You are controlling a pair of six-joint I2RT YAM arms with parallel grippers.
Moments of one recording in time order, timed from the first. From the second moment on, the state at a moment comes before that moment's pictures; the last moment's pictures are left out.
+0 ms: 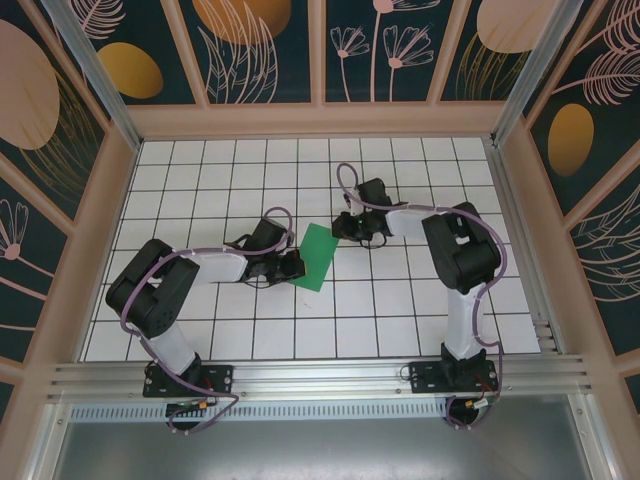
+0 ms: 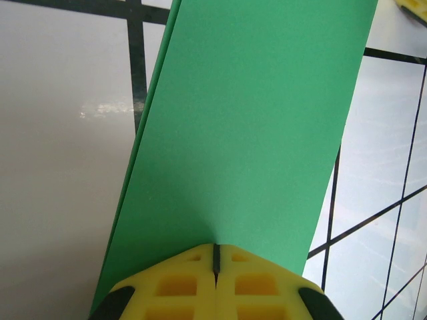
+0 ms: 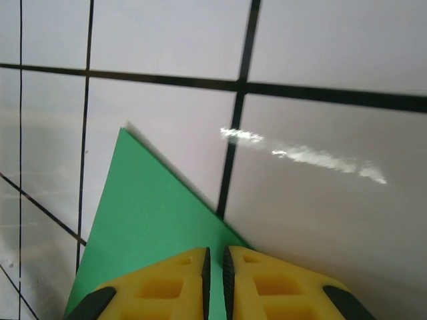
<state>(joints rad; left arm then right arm) -0.59 1.72 0.75 -0.03 0.38 -0.79 0.45 2.01 1.16 -0.12 -0.47 0.47</state>
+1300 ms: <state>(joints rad) -0.36 1.47 0.70 -0.06 0.18 -0.82 0.77 2.00 1.26 -0.30 0.08 0.40</state>
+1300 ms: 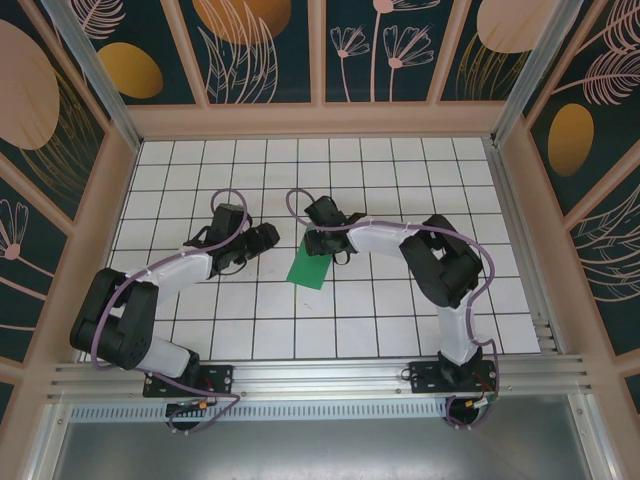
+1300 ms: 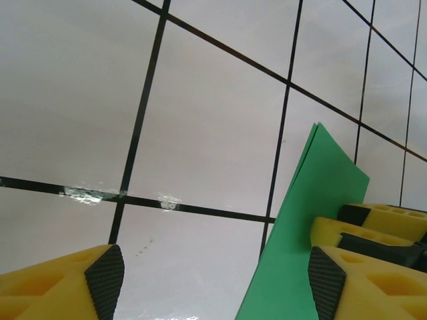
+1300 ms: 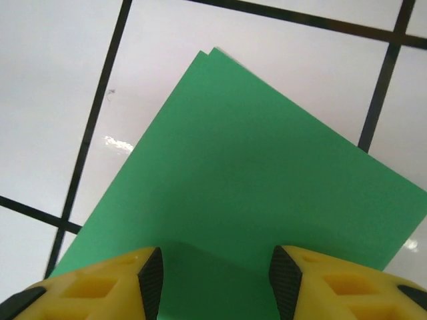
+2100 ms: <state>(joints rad) -0.34 1.46 0.69 -0.01 0.26 -0.77 0.63 1.81 1.17 -0.31 -0.14 0.47</state>
